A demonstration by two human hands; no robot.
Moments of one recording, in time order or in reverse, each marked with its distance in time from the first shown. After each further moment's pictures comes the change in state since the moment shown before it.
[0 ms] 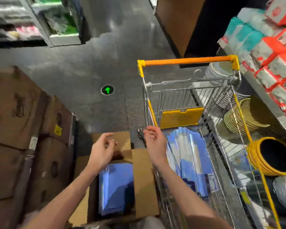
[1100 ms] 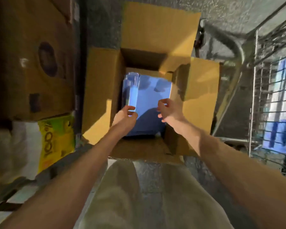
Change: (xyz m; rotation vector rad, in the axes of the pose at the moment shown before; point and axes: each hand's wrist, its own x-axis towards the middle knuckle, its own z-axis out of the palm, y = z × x) left_hand 0.028 -0.467 0.089 -0.007 -0.279 -0.729; right_hand -0.039 0.420 0.241 -0.571 -0.512 0.662
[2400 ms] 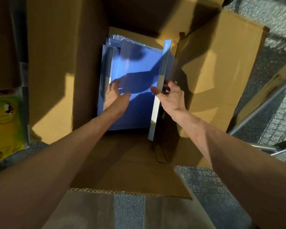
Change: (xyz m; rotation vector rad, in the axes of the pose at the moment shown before) left_hand 0.159 -0.071 0.099 -0.100 0.140 0.063; right_hand 0.148 0.101 0.027 -0.095 0.054 -0.150
